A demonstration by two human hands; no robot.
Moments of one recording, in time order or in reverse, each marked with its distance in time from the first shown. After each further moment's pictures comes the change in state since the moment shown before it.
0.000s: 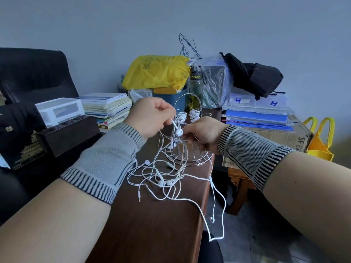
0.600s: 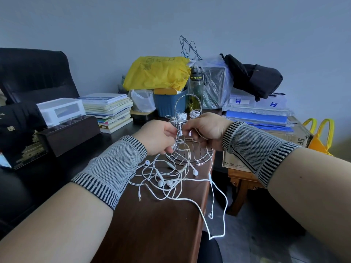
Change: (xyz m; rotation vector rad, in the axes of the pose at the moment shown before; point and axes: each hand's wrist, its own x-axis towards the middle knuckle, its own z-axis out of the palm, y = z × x) left_hand -0.001 -0.030 0.015 0.218 -0.331 -0.107; right_hand -0.004 -0.007 -0.008 0.042 -0.039 -0.047
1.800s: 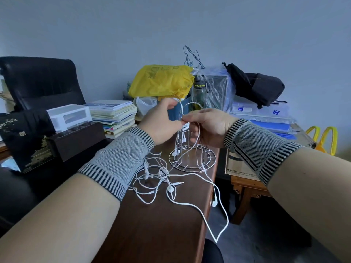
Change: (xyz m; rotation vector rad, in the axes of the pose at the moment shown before) left_hand -0.007 0.036 -0.023 -0.012 0.257 0.160; right_hand -0.005 -0.025 -0.001 0.280 -0.160 -0.097
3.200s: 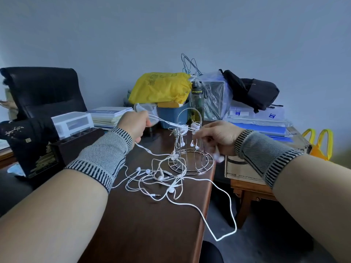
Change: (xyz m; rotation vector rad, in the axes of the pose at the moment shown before) left_hand 0.014 -0.033 -0.034 -0.335 0.268 -0.389; right_hand -0.018 0.012 -0.034 -0.131 0.124 0.112
